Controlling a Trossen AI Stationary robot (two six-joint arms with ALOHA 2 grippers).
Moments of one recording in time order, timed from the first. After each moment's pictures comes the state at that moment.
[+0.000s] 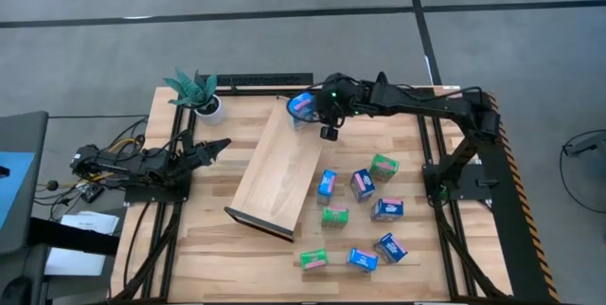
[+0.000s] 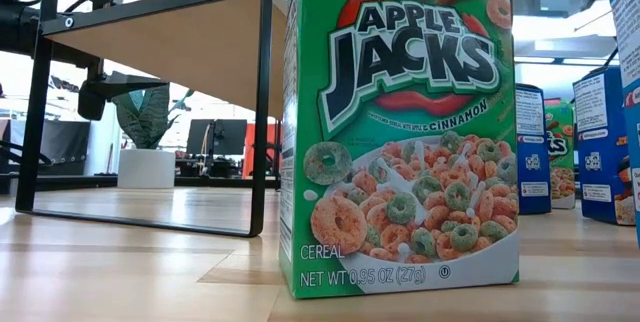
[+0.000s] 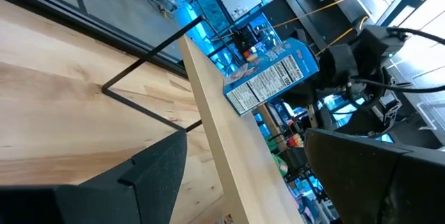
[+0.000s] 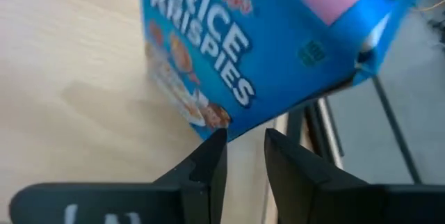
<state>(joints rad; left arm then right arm) -0.18 0.02 0.02 0.11 -0.80 -0.93 -0.36 1.66 1.40 -0.49 0.07 -0.33</state>
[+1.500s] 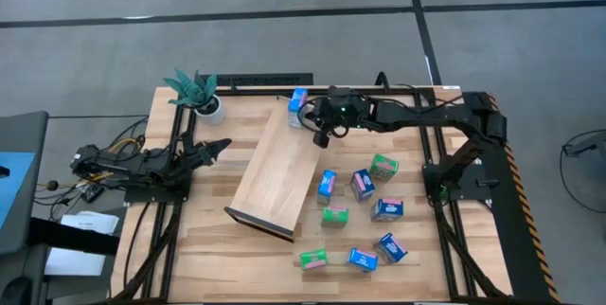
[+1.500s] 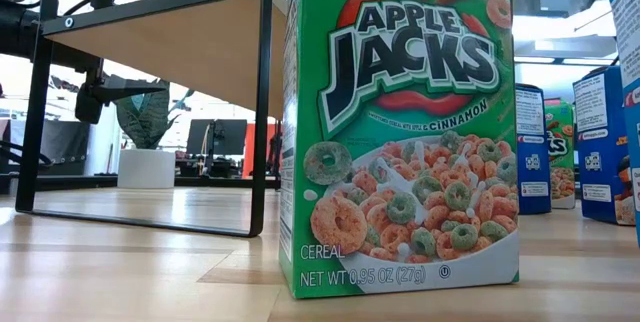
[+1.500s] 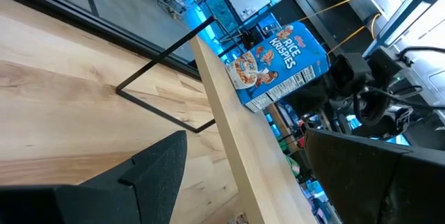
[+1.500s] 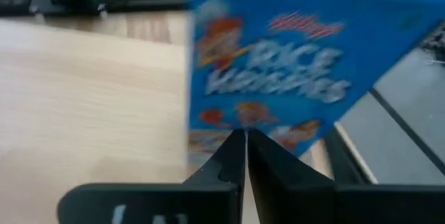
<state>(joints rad) -0.18 0.02 0.02 0.08 -0.82 -0.93 -0.31 1.59 1.13 -0.02 0.07 -0.11</state>
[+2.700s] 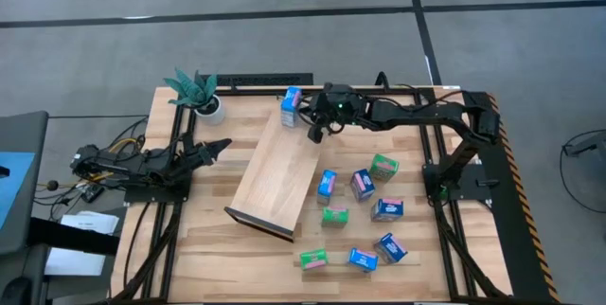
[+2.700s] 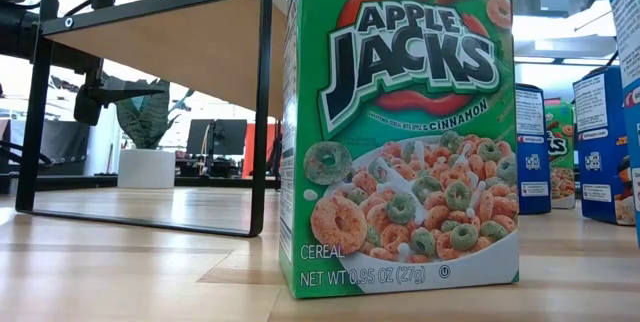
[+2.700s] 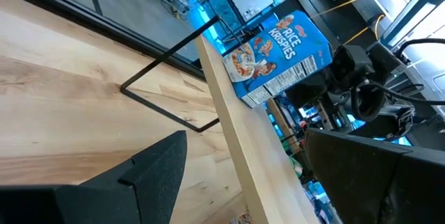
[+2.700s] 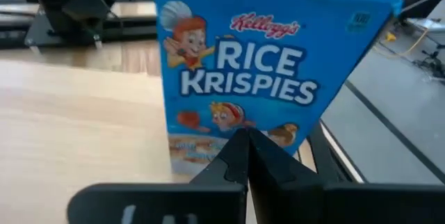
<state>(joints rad) -0.18 0.02 0.02 0.07 -0.83 -0.95 -0.32 1.66 1.13 0.14 0.04 -0.10</state>
